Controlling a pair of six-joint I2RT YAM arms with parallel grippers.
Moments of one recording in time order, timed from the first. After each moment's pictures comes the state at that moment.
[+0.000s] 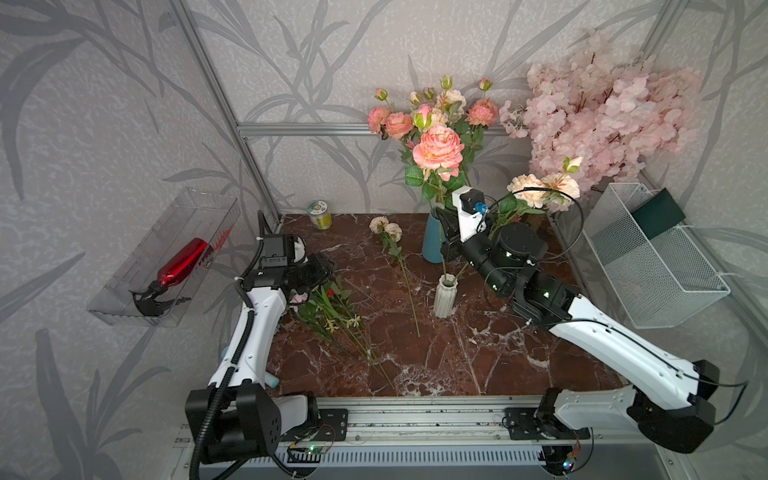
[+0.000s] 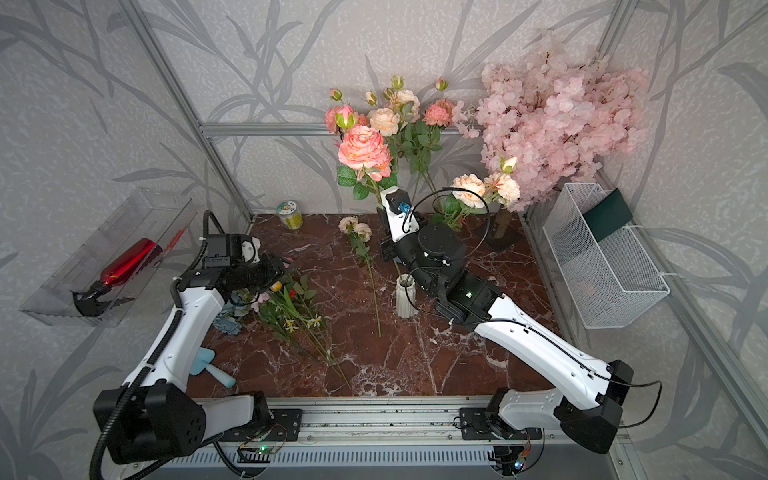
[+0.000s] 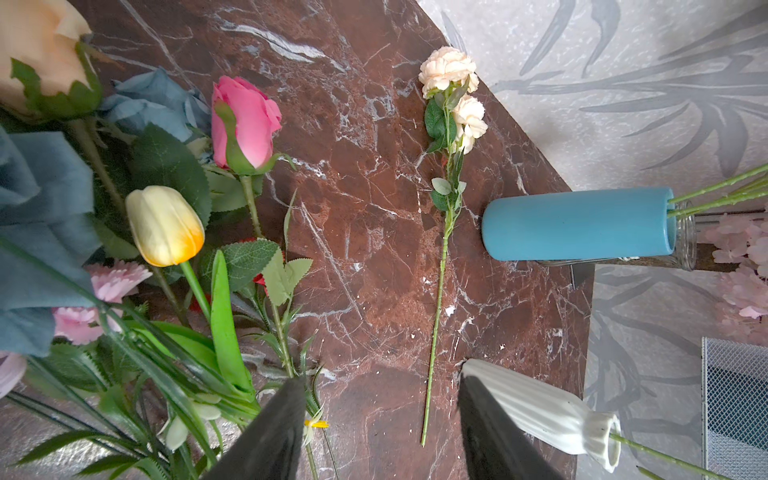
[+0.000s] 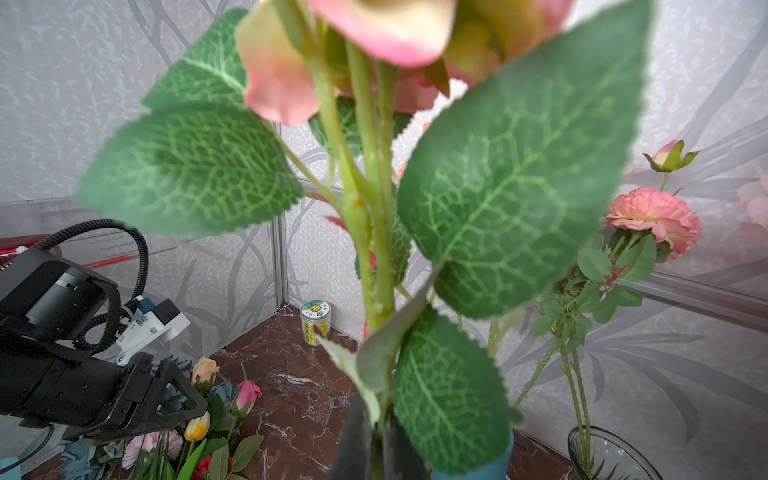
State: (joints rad) left arm 0.12 1.24 1.09 -0.71 0.40 -0.55; right arm 0.88 1.27 1.39 -0.05 0.33 -0.08
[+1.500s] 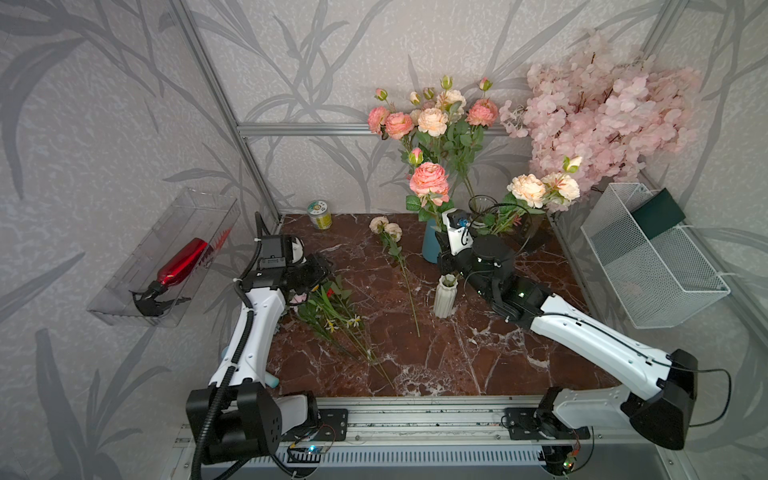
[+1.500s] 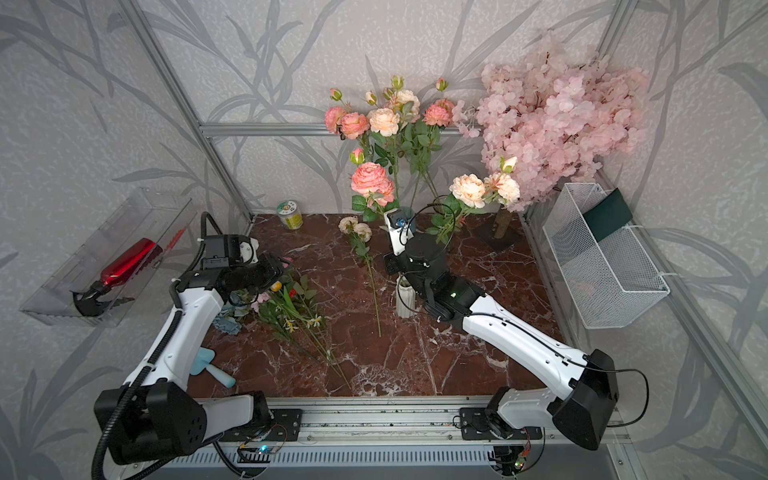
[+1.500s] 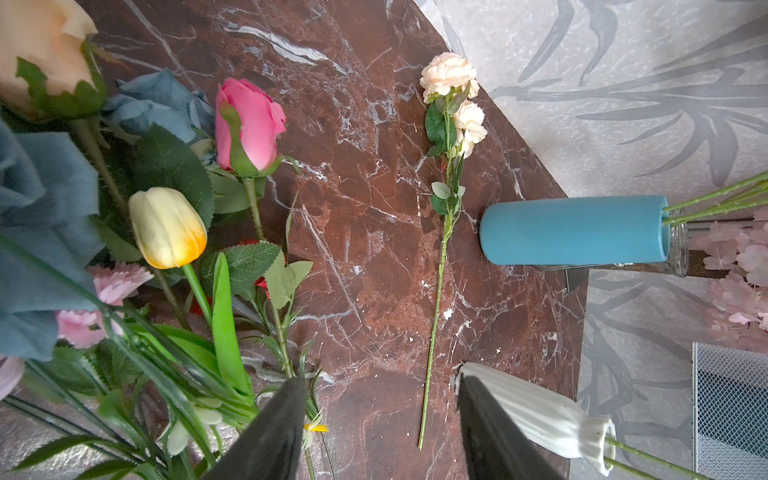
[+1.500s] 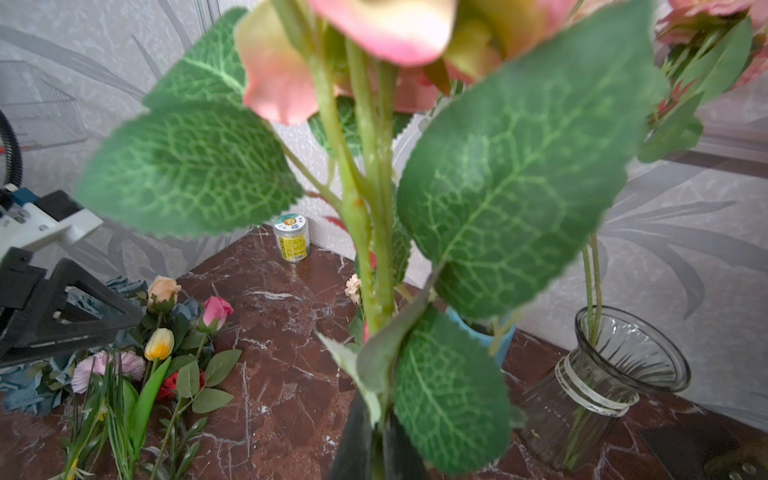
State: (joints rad) left arm 0.13 1.24 1.08 -0.69 0.42 -0.55; right arm 0.81 1.31 1.18 -0.04 0.34 0.03
